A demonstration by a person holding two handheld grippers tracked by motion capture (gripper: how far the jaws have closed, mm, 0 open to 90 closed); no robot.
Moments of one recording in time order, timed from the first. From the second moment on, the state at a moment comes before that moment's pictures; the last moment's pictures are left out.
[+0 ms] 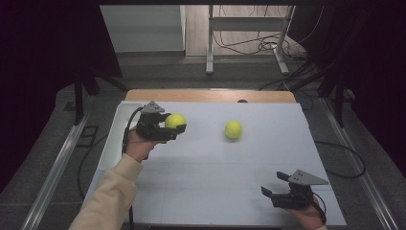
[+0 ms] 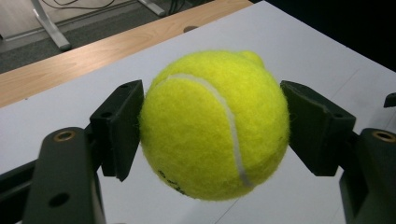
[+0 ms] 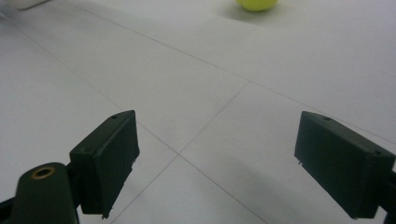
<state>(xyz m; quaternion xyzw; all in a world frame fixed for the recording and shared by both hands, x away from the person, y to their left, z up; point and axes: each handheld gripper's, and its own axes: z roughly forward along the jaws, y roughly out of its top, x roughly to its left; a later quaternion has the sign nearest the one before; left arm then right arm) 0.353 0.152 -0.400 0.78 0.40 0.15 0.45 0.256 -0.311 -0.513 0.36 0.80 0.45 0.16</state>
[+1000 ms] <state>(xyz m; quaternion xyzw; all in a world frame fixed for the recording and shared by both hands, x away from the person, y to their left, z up) 0.375 0.170 -0.397 0.77 0.44 0.17 0.43 0.256 -0.310 -0.514 0.36 0.80 0.45 0.16</state>
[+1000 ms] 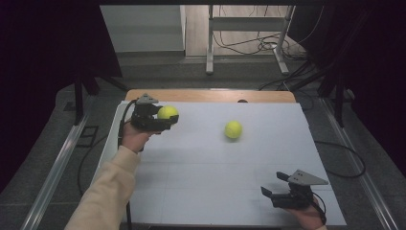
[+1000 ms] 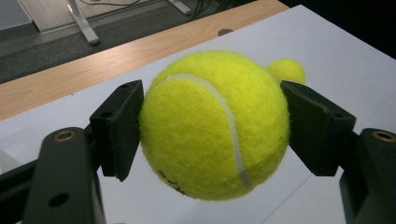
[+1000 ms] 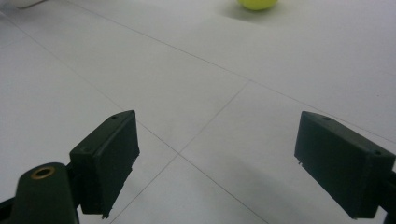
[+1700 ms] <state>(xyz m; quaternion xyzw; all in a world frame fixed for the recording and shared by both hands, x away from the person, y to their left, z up) 0.386 0.185 -0.400 0.75 0.47 0.19 0.42 0.256 -0.310 -0.514 0.36 0.80 0.45 0.16</state>
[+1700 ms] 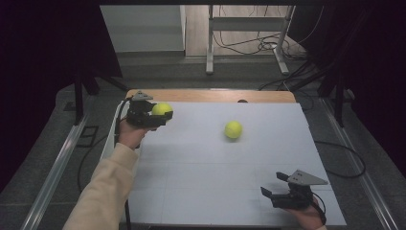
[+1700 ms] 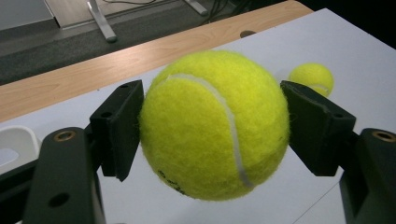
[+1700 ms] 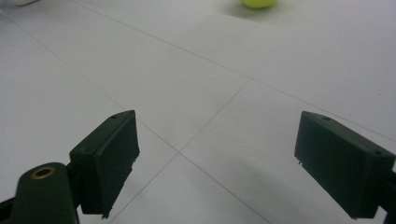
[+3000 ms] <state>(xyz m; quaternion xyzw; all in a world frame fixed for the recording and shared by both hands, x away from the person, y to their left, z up) 0.401 0.224 -0.401 0.73 0.52 0.22 0.40 0.256 -0.309 -0.514 0.36 0.80 0.45 0.16</state>
